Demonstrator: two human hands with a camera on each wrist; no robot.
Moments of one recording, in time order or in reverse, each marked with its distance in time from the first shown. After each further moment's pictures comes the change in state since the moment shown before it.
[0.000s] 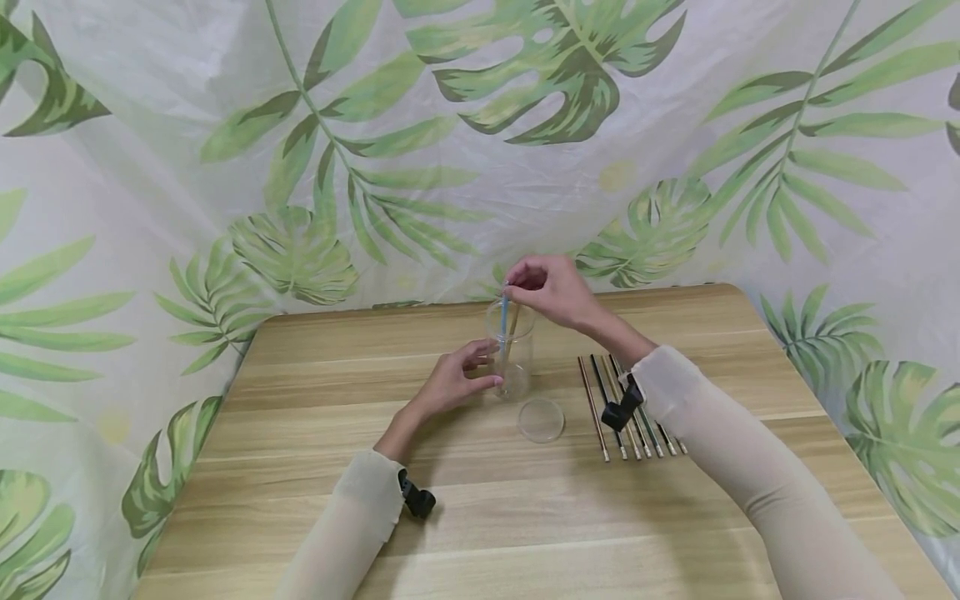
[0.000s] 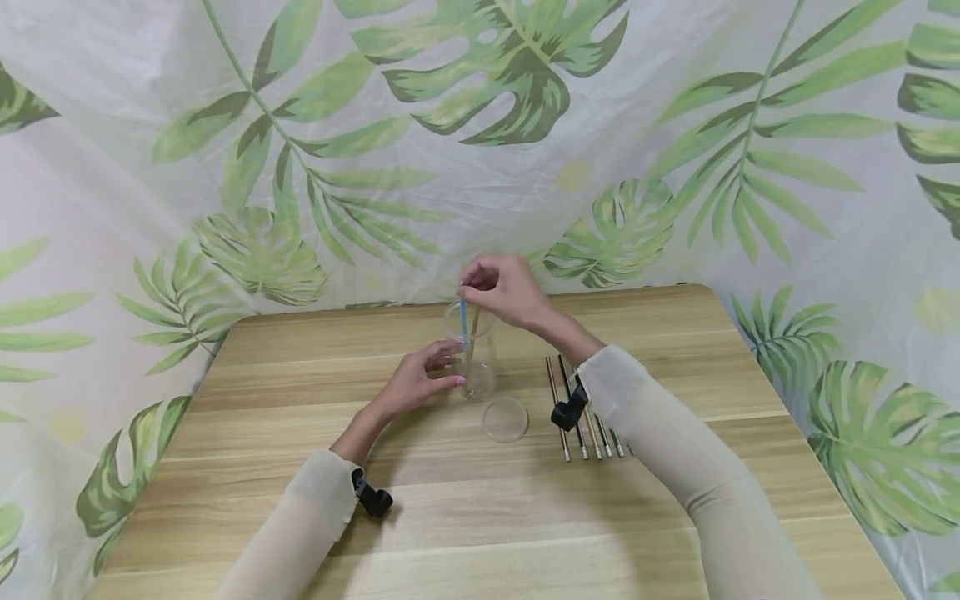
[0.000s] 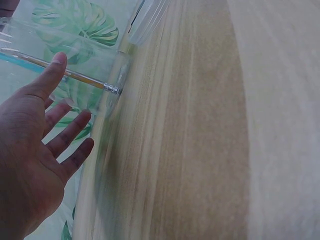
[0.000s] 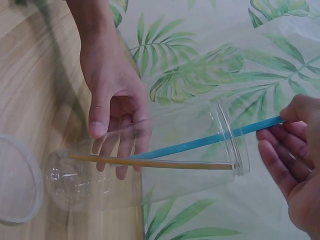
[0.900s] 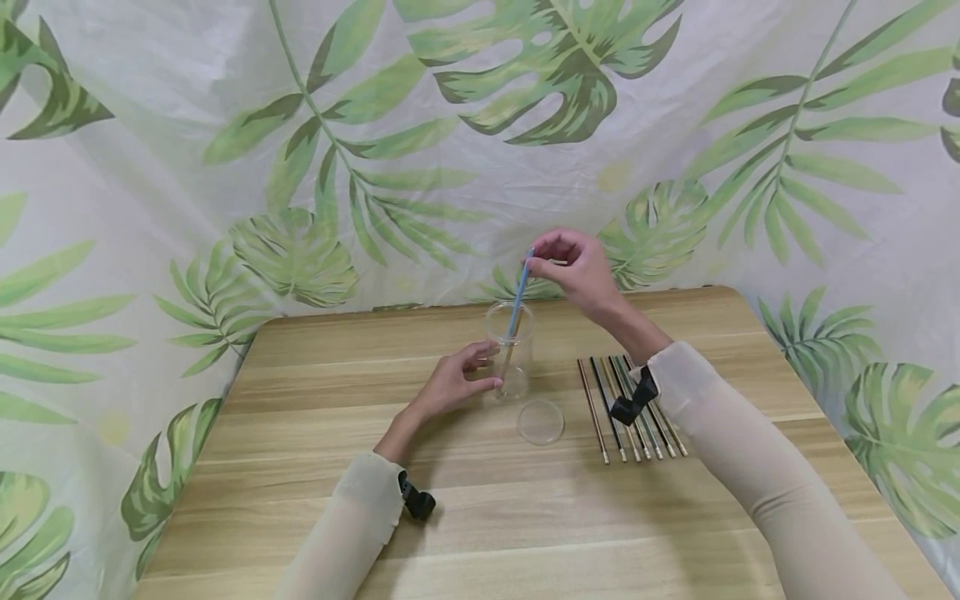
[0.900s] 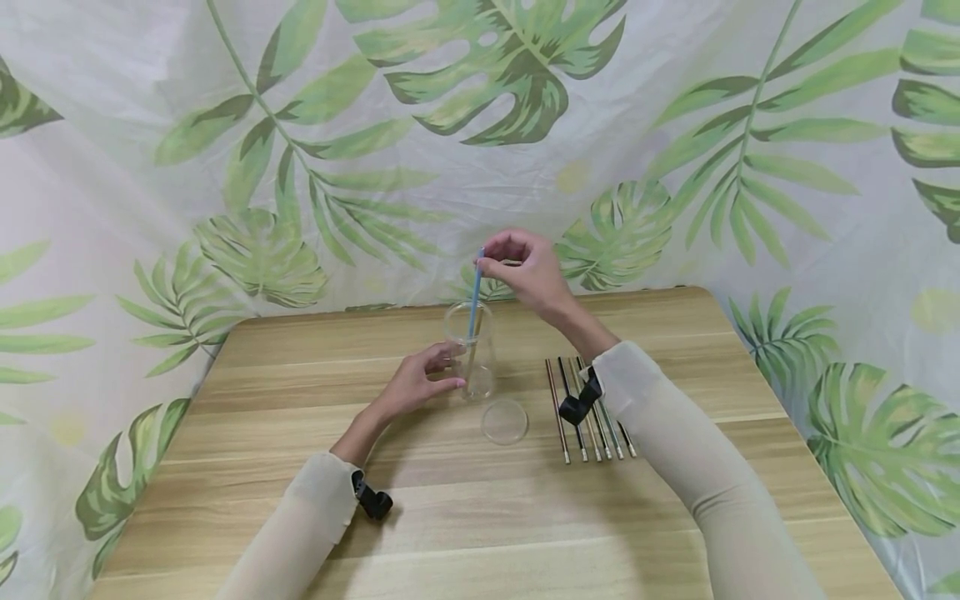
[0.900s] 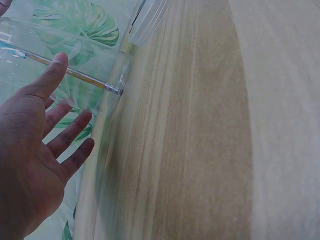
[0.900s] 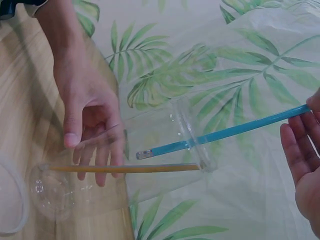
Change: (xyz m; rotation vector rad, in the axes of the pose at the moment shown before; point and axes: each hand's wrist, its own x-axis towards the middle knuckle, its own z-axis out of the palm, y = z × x) left_hand -0.002 -0.003 0.001 0.029 0.008 0.008; right_hand -0.003 -0.009 -0.021 0.425 0.191 -0.097
